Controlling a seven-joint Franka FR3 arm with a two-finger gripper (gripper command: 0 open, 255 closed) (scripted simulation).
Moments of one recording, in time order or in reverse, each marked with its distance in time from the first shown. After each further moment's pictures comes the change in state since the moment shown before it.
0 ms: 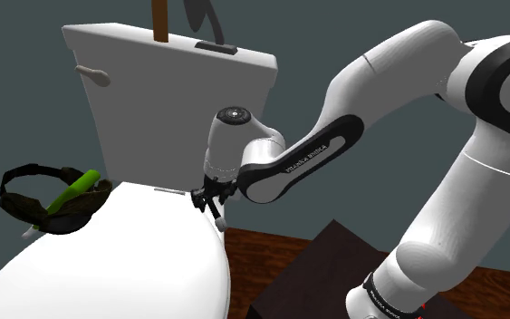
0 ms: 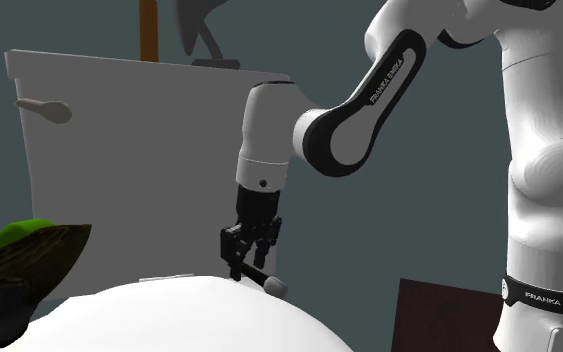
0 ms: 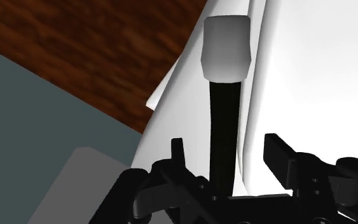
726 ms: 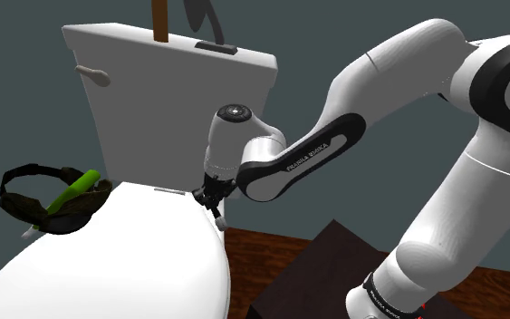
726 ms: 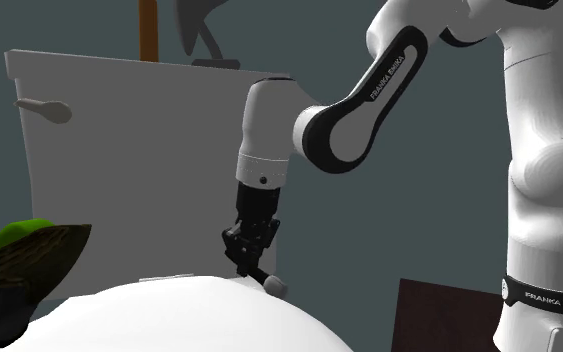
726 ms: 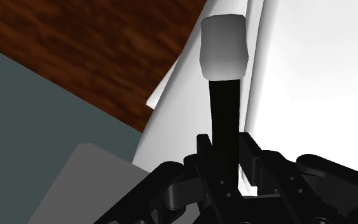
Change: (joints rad) arm -0.003 -0.014 0.004 0.001 0.019 -0.010 -0.016
